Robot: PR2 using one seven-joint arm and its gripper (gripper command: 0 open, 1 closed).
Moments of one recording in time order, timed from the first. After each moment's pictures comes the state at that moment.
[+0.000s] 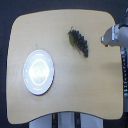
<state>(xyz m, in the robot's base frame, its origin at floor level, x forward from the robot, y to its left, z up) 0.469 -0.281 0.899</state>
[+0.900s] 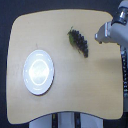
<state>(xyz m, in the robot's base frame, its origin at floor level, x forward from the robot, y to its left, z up) 0.488 -0.251 0.890</state>
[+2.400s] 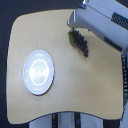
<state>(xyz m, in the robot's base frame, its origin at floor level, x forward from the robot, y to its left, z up) 0.572 -0.116 0.804</state>
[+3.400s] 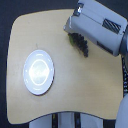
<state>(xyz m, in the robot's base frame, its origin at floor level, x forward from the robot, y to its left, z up) 0.572 -0.095 0.744</state>
